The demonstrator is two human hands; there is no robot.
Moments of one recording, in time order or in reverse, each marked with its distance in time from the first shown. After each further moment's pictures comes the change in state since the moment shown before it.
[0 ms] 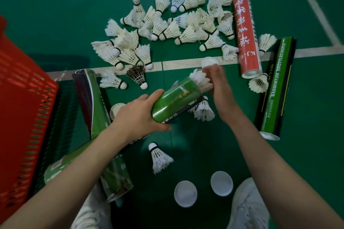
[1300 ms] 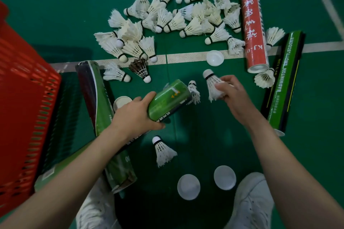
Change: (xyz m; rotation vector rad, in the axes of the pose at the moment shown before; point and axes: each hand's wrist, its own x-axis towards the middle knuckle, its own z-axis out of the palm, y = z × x) left_hand -0.006 -0.025 0.021 0.041 -0.065 -0.167; right_hand 0.003 0.039 -0.028 0.140 -0.049 0.170
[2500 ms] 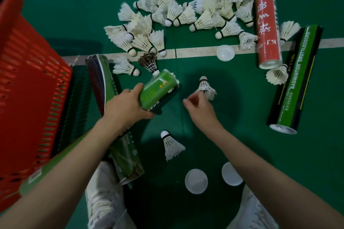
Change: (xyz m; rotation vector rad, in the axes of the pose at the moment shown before) left_hand 0.003 -0.037 -0.007 0.086 0.024 -0.163; right_hand -0.024 0.037 0.098 -0.388 0.002 0.019
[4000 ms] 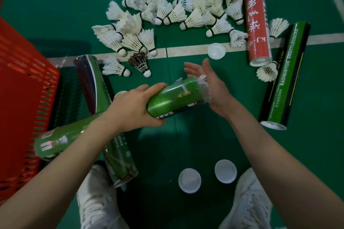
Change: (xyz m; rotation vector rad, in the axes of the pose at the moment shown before) left_hand -0.010 0.031 -0.018 -0.070 0.005 0.434; right_hand 0.020 -0.035 -0.060 0.390 -0.279 0.009
